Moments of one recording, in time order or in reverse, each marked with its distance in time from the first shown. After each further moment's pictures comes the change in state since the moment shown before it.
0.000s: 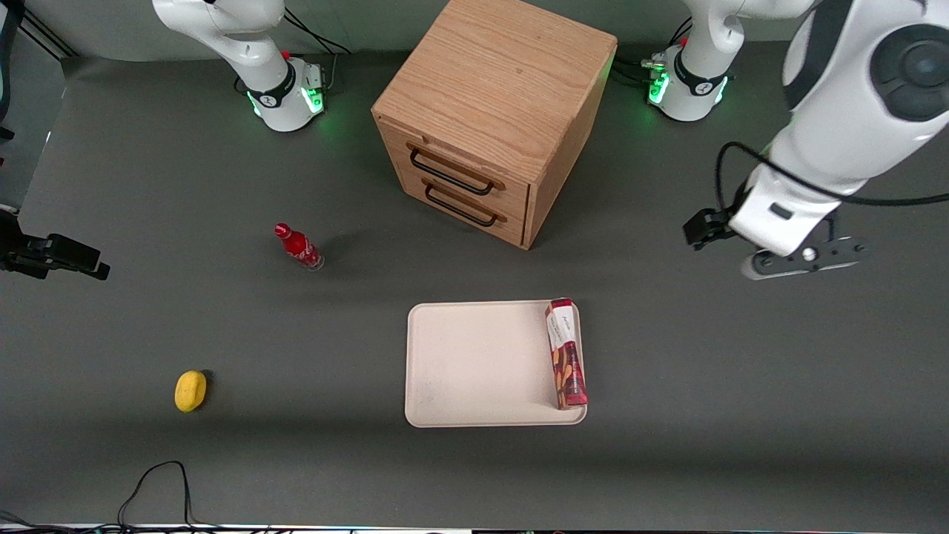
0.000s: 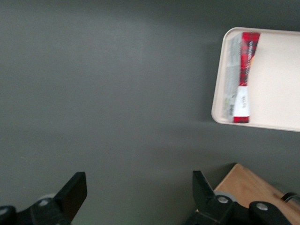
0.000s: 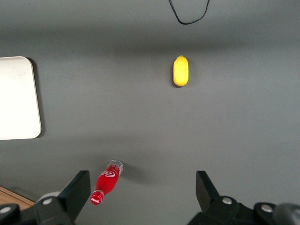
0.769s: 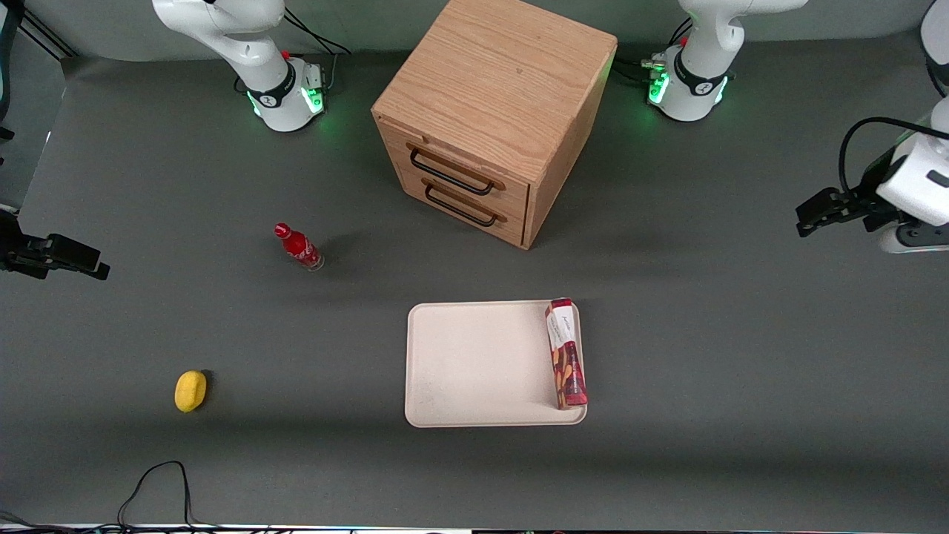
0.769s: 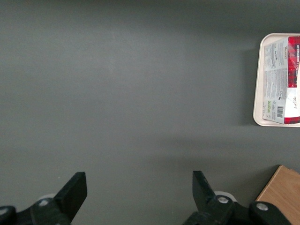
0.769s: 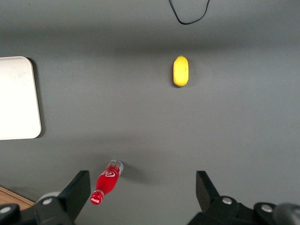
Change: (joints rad) arm 0.227 -0.146 0.008 -0.195 -0.024 0.141 0.284
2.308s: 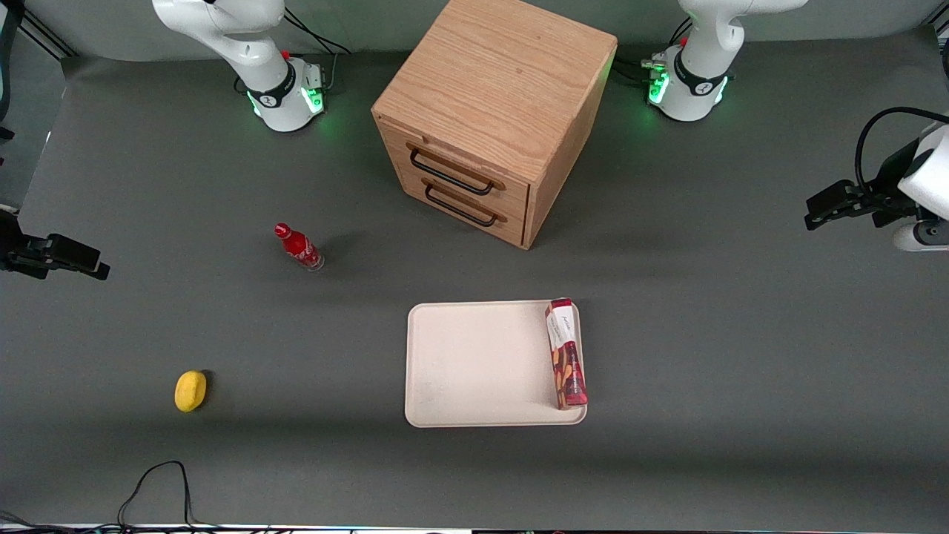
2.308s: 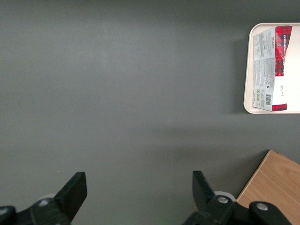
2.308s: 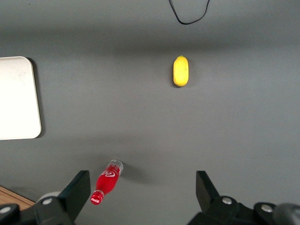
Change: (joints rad) arm 0.001 0.047 0.001 0.111 -0.034 -0.123 0.043
